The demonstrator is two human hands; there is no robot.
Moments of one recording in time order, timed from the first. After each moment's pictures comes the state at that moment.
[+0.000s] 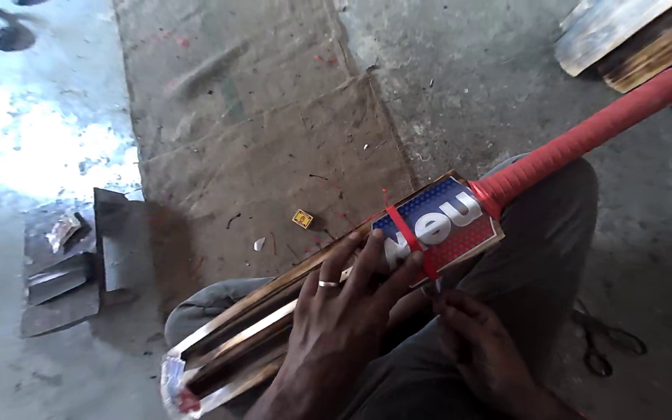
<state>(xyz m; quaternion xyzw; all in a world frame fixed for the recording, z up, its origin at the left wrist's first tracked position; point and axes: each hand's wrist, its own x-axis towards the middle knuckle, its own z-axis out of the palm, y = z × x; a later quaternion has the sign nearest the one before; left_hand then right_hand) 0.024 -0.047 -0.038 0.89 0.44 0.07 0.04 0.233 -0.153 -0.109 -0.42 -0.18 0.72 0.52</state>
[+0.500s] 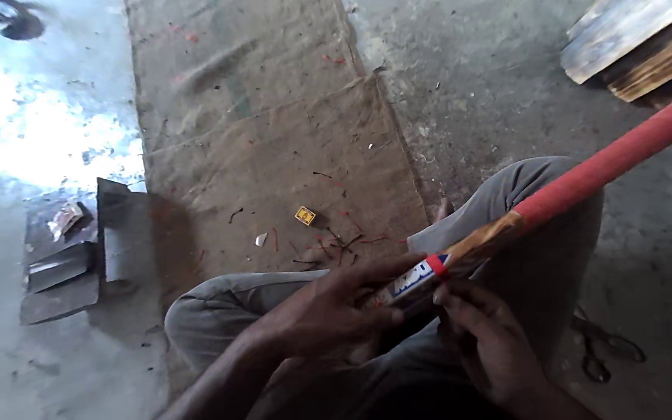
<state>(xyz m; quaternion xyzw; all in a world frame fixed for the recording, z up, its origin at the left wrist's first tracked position) 0.001 -0.004 -0.021 0.65 0.38 0.03 0.66 0.231 -0.125 -0.077 -0.41 -0.23 0.70 0.53</state>
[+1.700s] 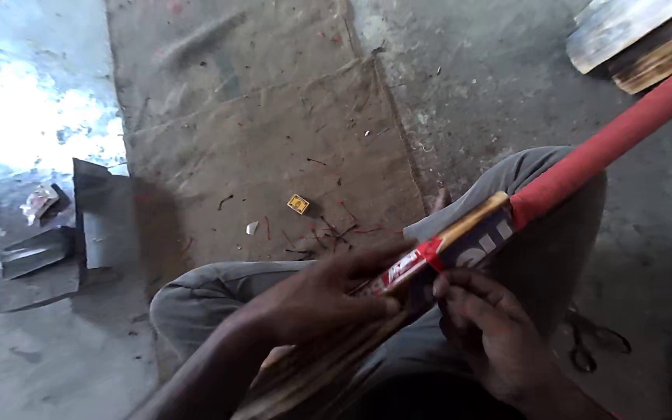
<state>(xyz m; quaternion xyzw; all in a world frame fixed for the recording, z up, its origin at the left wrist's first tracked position) 0.001 -0.003 -0.015 0.62 0.41 0.01 0.67 0.238 -0.121 -0.061 -0.44 -0.22 0.72 0.49</state>
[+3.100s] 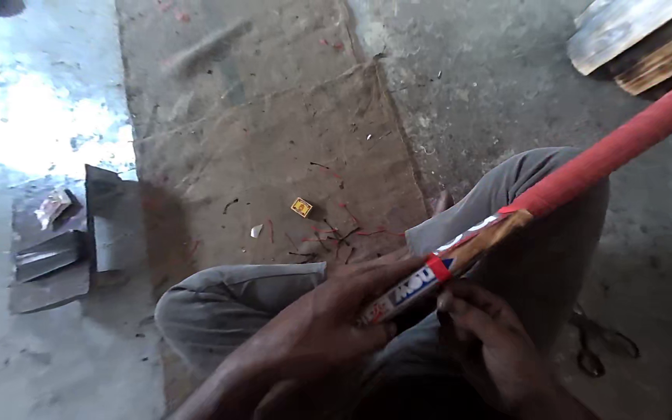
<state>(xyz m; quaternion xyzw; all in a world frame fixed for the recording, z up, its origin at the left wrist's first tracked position) 0.002 -0.021 -0.019 0.68 0.37 0.02 0.63 0.234 -0.134 -0.073 -0.38 -0.20 0.73 0.53</state>
